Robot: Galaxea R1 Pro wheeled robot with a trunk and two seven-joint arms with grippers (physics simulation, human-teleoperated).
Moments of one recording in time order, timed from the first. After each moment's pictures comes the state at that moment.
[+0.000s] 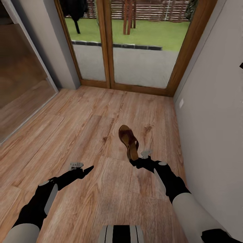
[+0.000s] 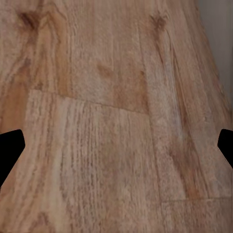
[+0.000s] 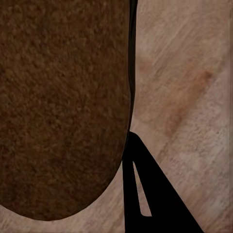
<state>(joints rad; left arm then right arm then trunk) -0.51 0.10 0.19 -0.99 0.13 0.29 -0.73 -0.77 0.06 0.09 -0.75 0.07 0.28 0.40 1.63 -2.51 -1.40</state>
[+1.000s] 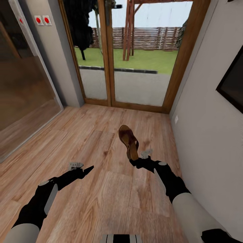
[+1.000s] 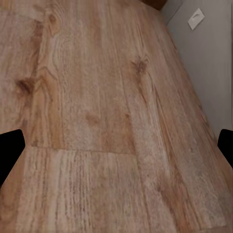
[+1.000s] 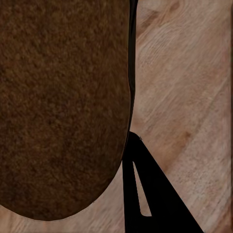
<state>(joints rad) -0.51 0.10 0.19 -0.99 0.13 0.29 -0.73 -0.77 0.06 0.09 -0.75 0.06 0.28 0.40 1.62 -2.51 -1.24</state>
